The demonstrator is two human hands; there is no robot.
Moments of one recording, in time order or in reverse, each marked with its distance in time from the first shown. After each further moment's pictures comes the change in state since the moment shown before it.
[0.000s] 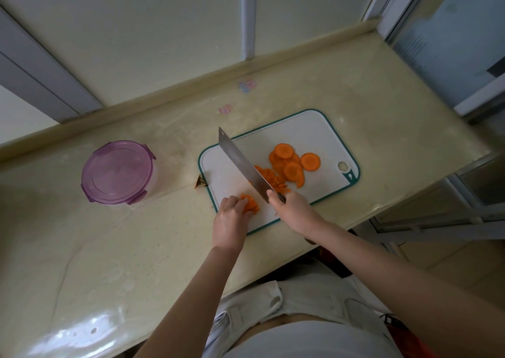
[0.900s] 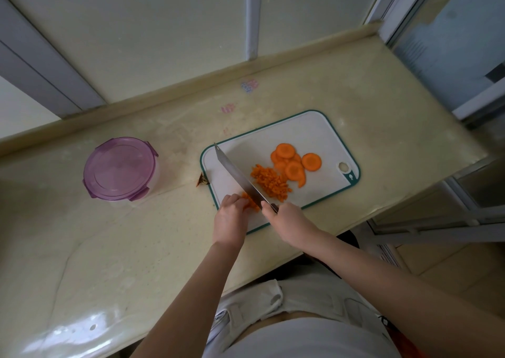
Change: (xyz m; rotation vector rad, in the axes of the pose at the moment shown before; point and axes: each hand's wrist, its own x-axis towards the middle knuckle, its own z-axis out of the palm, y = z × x) left_hand 0.005 0.001 -0.003 -0.047 -0.039 -0.079; right_hand -0.015 -0.007 0.020 -0.118 -0.036 0.076
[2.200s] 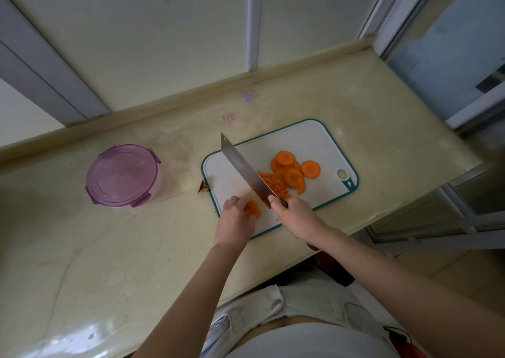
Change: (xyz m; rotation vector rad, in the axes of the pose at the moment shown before) left_hand 0.006 0.008 -0.006 -0.051 -0.090 -0.065; right_hand 0.006 0.004 -0.022 0.134 0.031 -0.081
